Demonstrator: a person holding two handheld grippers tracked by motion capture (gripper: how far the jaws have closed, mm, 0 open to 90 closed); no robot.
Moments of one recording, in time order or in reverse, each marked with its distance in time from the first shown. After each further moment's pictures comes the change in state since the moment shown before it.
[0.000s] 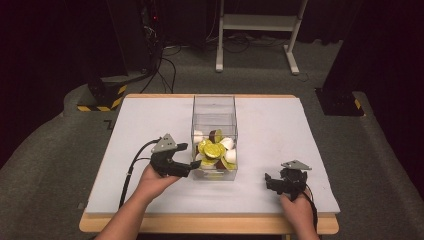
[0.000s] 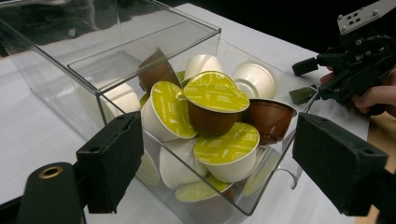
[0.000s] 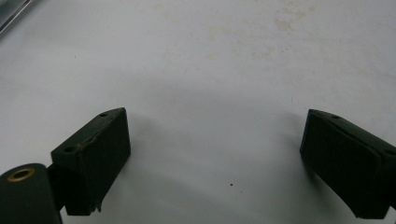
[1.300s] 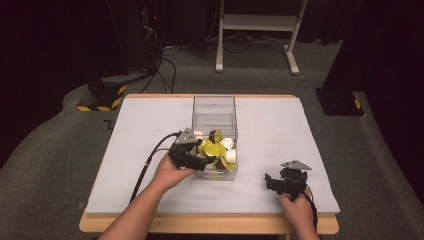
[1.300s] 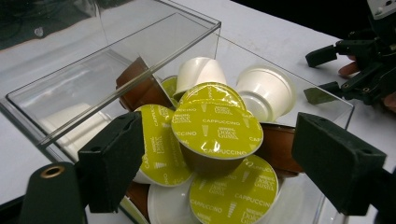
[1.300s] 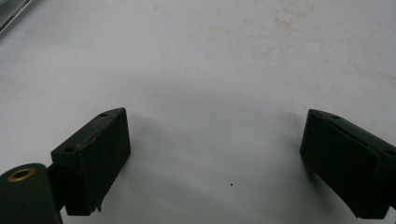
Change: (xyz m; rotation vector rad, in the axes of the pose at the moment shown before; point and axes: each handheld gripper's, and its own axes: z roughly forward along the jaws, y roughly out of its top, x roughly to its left) left arm -0.007 0.002 0.053 0.085 0.023 0.047; right arm 0.000 0.000 0.000 0.000 0.000 -0.001
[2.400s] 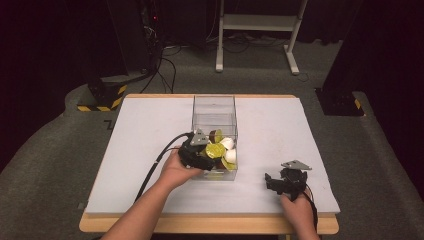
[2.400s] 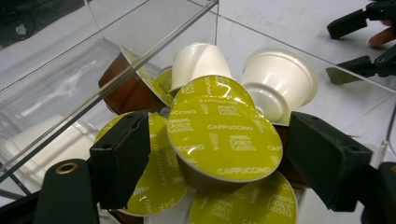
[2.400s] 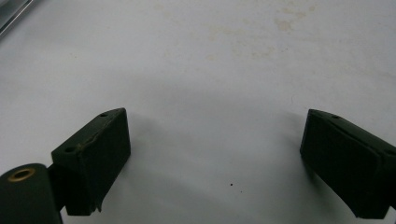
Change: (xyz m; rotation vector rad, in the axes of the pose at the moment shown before) left arm -0.008 -0.007 0.025 0.075 0.056 0.107; right arm 0.000 0.000 0.000 0.000 0.003 0.003
